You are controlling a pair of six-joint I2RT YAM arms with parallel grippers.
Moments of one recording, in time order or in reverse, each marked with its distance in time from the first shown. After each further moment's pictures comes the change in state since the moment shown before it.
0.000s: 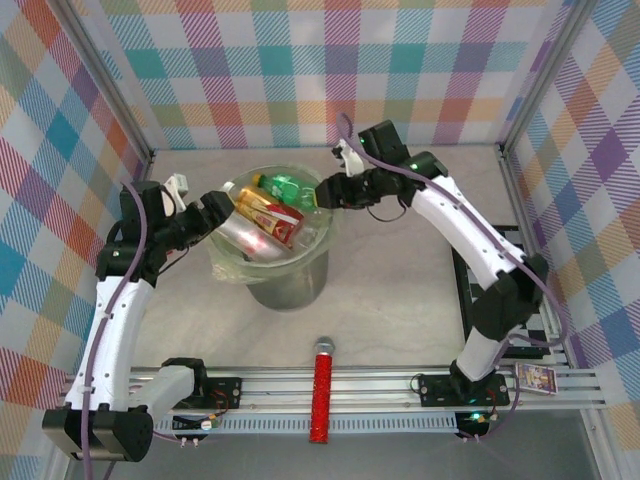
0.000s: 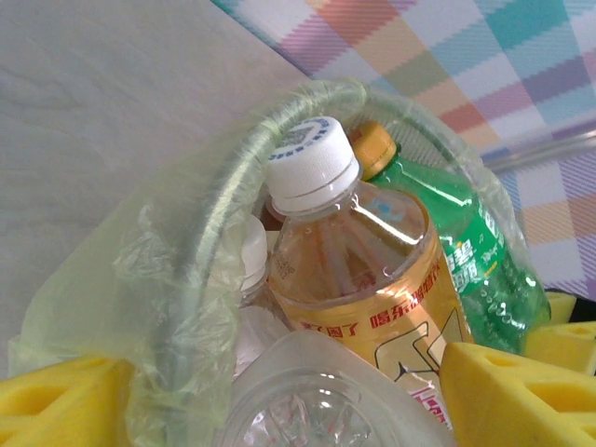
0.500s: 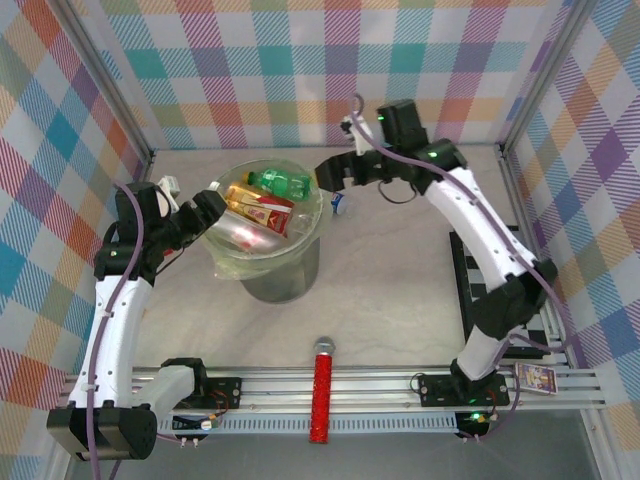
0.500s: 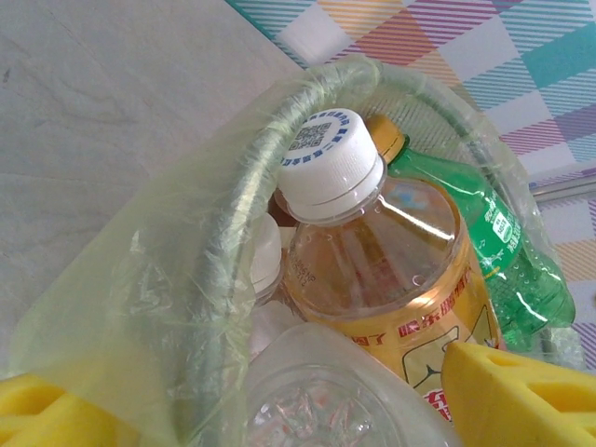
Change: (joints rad) left arm 0.046 0.010 -0.010 -0.001 -0.026 -0.008; right arm -0.098 -0.070 0.061 0.025 0.024 -0.245
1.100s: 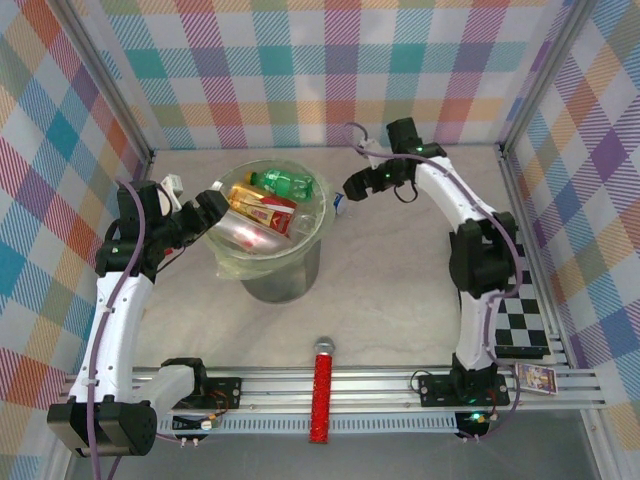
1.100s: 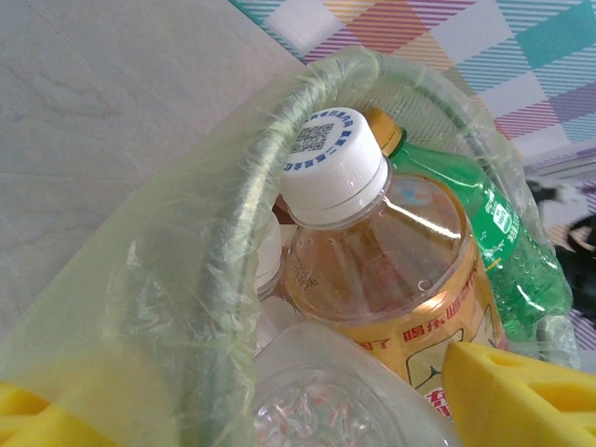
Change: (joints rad) left arm 0.000 0.018 0.004 0.001 0.038 0.028; right arm -0.169 0.398 -0.016 0.076 0.066 -0.373
